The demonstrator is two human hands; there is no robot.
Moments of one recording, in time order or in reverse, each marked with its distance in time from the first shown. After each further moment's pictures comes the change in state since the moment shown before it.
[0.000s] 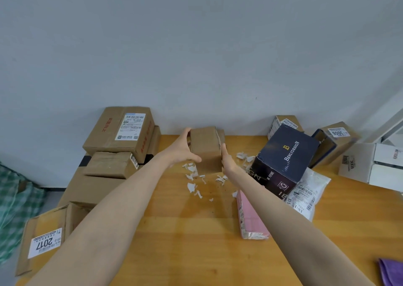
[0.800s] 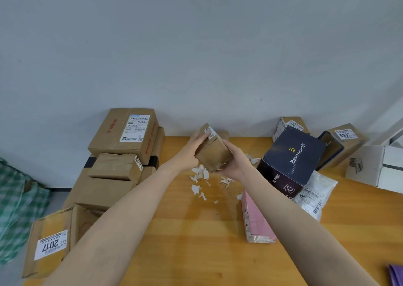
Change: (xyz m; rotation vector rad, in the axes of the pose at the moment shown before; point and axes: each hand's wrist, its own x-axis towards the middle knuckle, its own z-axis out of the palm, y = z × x) left_hand 0.014 -0.020 0.009 0.319 -0.014 0.333; right_hand 0.000 -0.021 -0.009 0.835 -0.154 0.193
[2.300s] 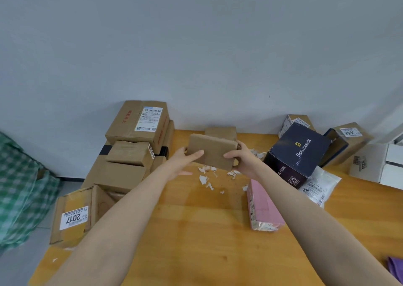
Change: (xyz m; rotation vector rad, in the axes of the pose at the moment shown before) left_hand -0.074 0.006 -0.007 -0.713 0.111 -0.610; right_hand -0.021 0.011 -0.013 -0.554 -0.065 -0.198
